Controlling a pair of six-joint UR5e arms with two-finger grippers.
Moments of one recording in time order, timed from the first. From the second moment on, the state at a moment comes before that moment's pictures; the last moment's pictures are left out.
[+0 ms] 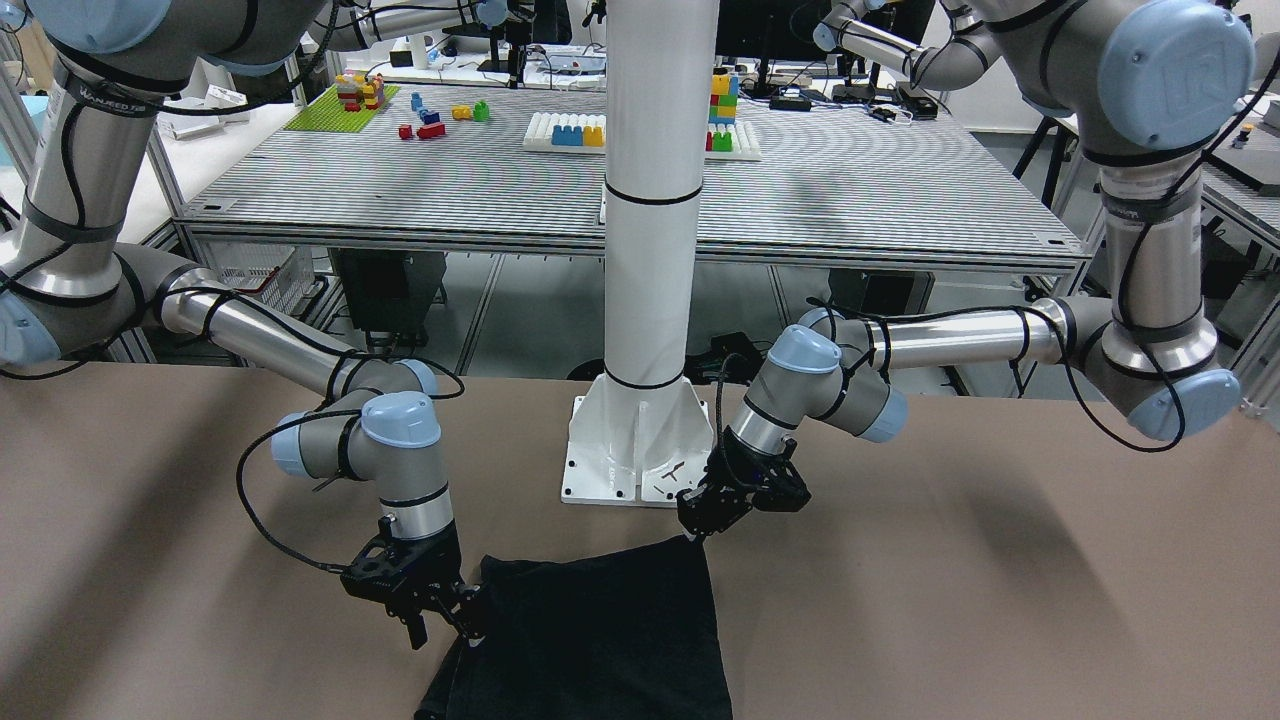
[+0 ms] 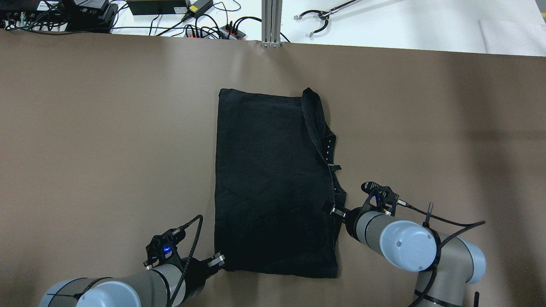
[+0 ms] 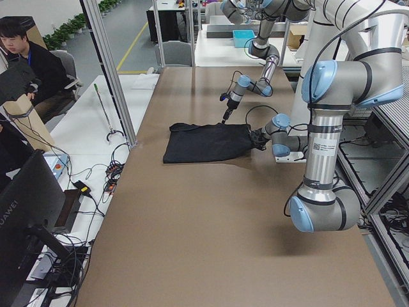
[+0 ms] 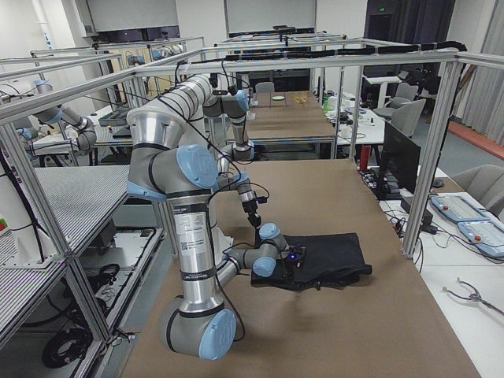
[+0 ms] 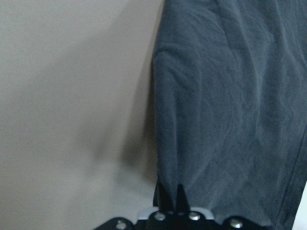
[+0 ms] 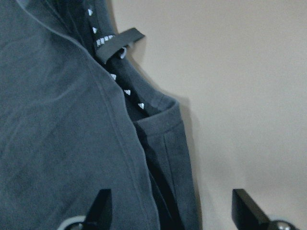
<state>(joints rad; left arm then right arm) -0.14 -1.87 -1.97 -2.11 -1.35 -2.00 0.38 -1.37 1.88 -1.10 1.46 1.74</state>
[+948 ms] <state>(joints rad) -0.14 -1.87 -1.97 -2.11 -1.35 -2.00 0.23 -1.36 1.88 -1.10 1.28 1.92</state>
